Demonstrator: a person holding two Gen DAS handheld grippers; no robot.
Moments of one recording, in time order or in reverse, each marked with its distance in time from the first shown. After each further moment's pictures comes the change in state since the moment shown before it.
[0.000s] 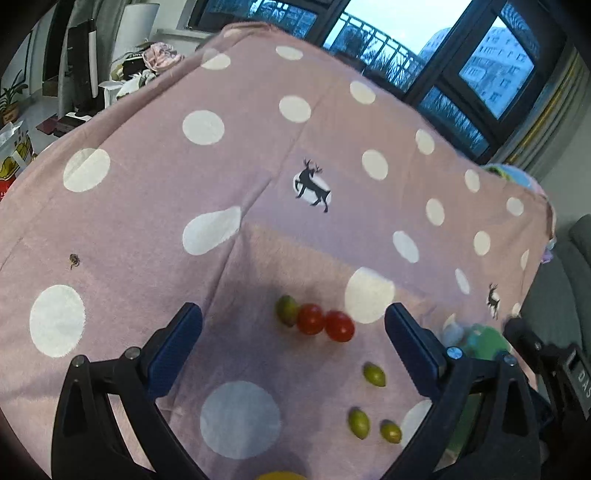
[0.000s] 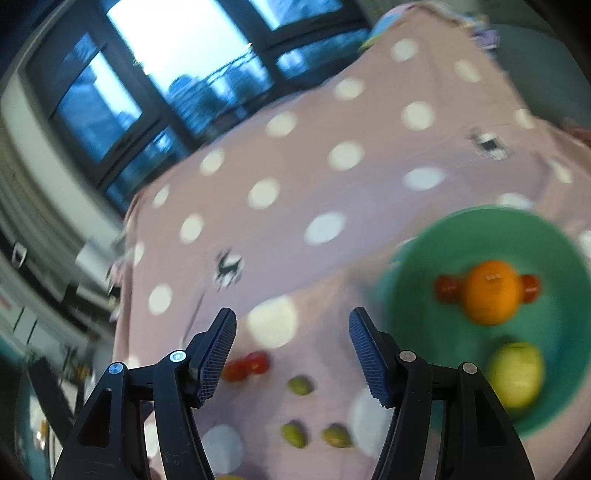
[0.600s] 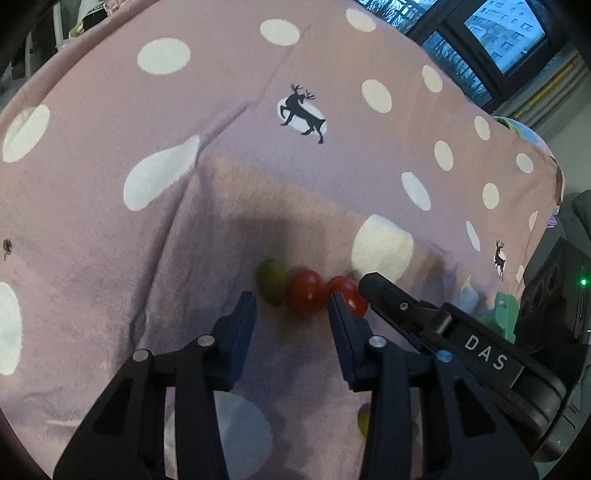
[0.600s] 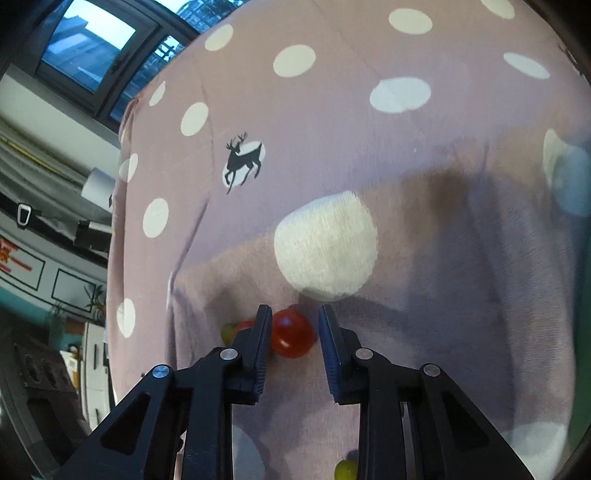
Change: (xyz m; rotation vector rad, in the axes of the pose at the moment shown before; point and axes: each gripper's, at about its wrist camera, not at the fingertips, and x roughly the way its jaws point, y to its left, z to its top) left arm 0.065 0.001 -0.003 0.020 0.238 -0.040; right arm 0.128 0.005 -0.032 0.030 0.357 0.108
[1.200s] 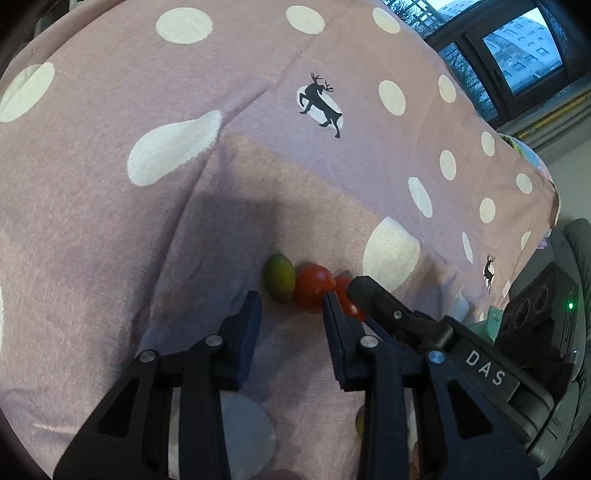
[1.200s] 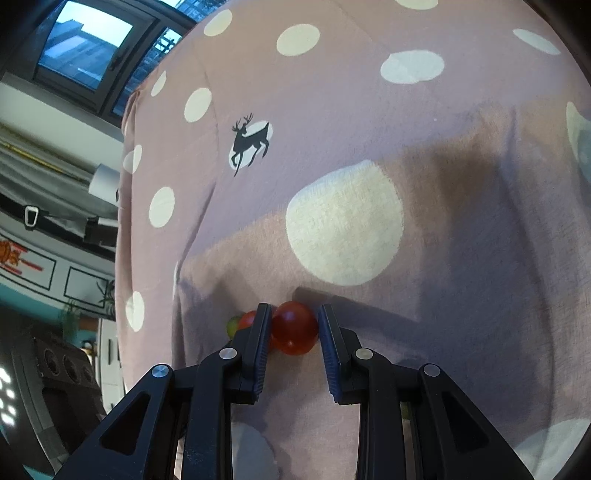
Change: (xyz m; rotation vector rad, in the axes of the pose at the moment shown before) left arm 0.001 0.015 0.001 -0.103 0.042 -0.069; right arm 0.011 0.005 -0.003 0.024 0.046 0.043
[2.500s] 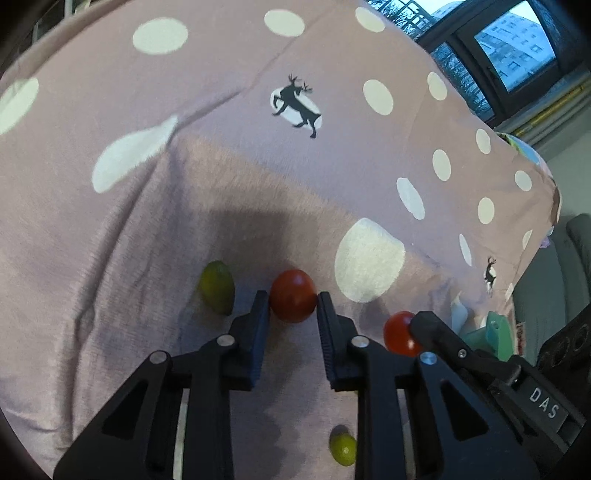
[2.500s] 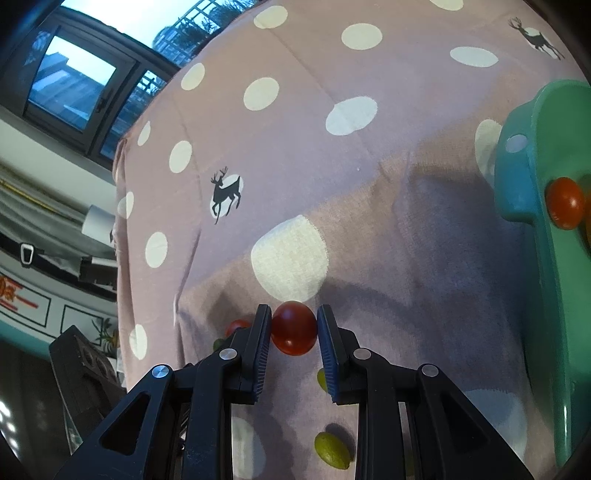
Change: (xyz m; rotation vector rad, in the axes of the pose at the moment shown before) left arm 0.011 -0.028 -0.006 0.040 -0.061 0.028; right arm -0.057 -0.022 0.000 0.081 -0.132 -0.040
